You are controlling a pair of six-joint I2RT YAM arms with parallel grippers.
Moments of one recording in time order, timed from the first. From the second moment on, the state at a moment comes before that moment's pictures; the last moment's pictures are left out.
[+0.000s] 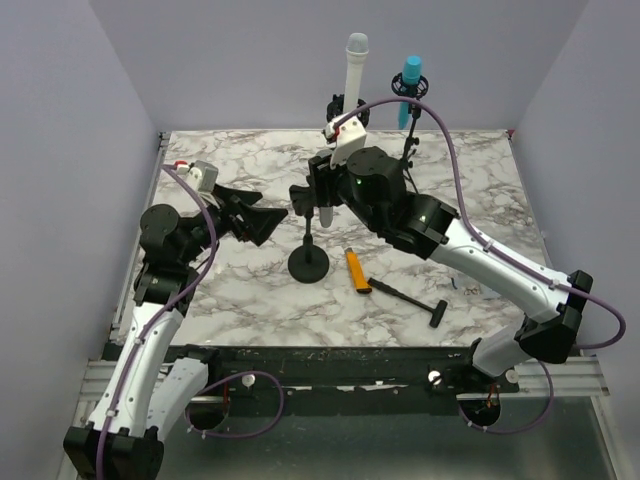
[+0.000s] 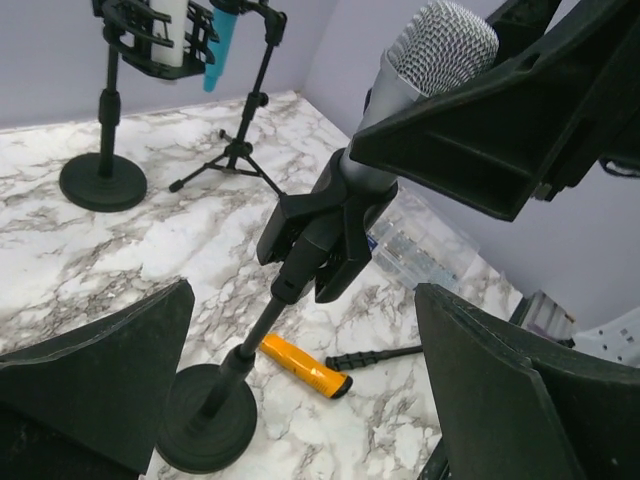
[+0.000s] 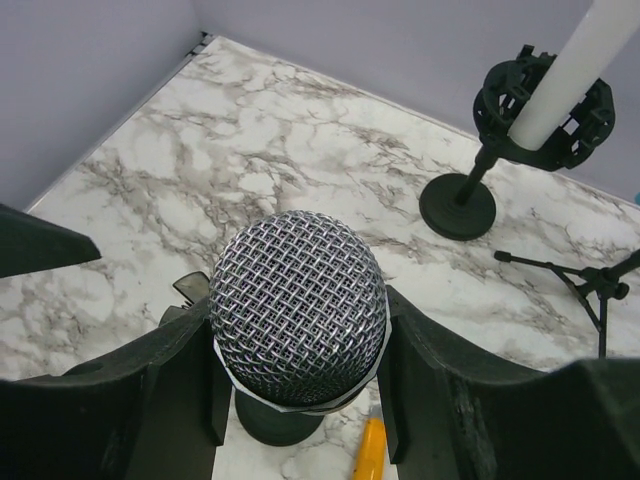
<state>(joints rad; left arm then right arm) -0.17 0.76 0.80 0.07 0.65 -0.49 1.01 1.52 1.65 -0.35 0.50 0.08</state>
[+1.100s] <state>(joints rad) -0.37 1.05 0.90 0.13 0.67 -0.09 0.92 1.51 1.66 -0.41 0.21 0.05</state>
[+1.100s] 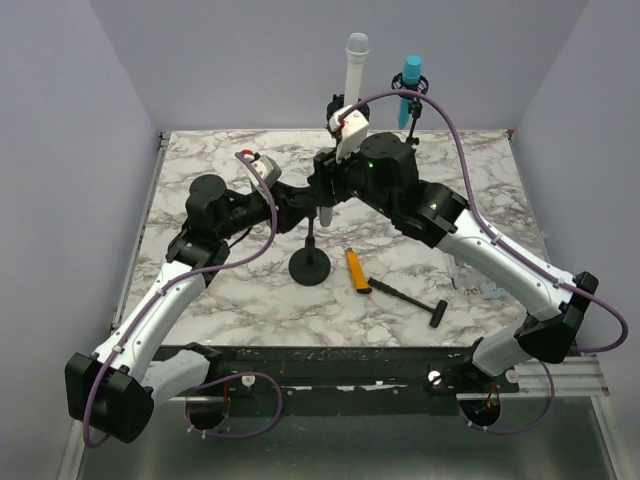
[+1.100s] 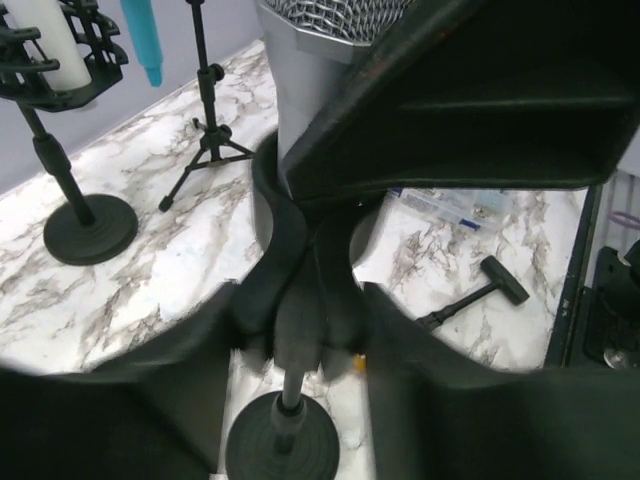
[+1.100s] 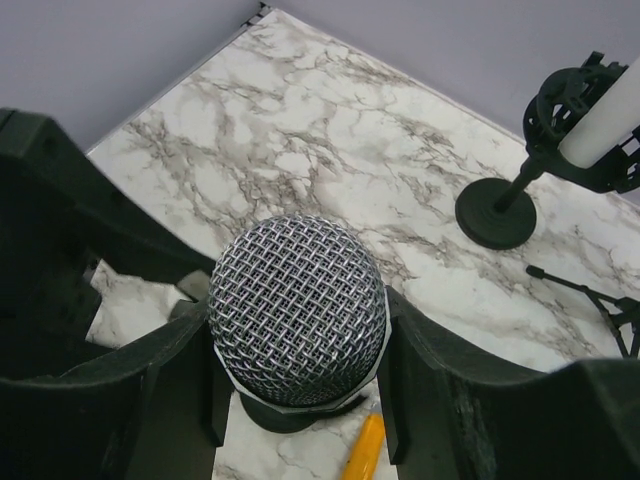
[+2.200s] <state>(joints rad) -0.37 0.96 0.86 0.06 0.62 -0.12 0.92 1.11 1.54 -0.54 0.63 0.13</state>
